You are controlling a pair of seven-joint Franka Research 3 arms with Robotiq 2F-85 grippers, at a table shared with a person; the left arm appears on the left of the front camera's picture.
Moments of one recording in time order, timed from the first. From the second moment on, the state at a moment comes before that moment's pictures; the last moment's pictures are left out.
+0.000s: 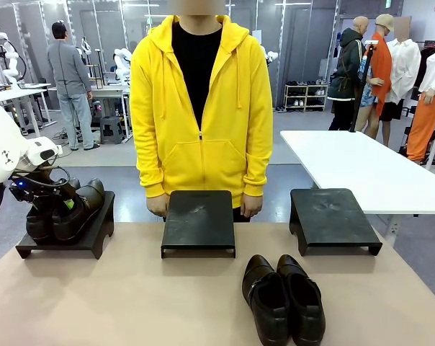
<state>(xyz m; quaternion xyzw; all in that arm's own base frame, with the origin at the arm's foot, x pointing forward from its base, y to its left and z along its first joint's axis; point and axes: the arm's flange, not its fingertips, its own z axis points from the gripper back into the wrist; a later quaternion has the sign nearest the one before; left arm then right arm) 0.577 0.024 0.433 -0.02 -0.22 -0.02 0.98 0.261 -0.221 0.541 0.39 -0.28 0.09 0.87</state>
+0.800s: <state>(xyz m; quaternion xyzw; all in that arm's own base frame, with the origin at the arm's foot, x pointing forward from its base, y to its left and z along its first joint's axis) 0.511 0.057 0.517 -0.05 -0.18 0.01 0.98 0.261 -0.220 0.540 0.39 -0.28 0.09 0.87</state>
